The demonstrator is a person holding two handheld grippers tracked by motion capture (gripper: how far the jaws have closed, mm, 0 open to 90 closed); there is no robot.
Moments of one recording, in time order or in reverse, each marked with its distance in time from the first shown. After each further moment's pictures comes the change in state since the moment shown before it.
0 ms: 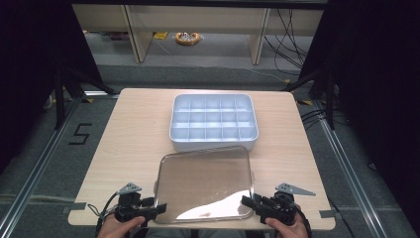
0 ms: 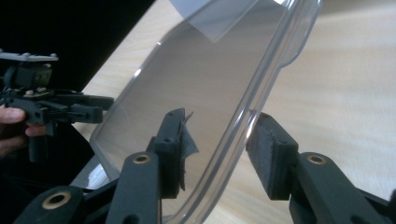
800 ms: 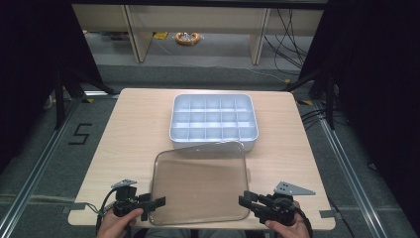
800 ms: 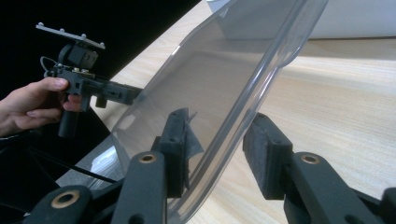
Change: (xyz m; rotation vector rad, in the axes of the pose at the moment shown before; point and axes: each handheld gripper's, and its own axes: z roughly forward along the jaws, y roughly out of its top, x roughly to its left) left arm 0.012 0.008 0.001 -0.044 -0.016 -0.145; right arm 0.014 0.007 -0.004 -0.021 0.107 -0.116
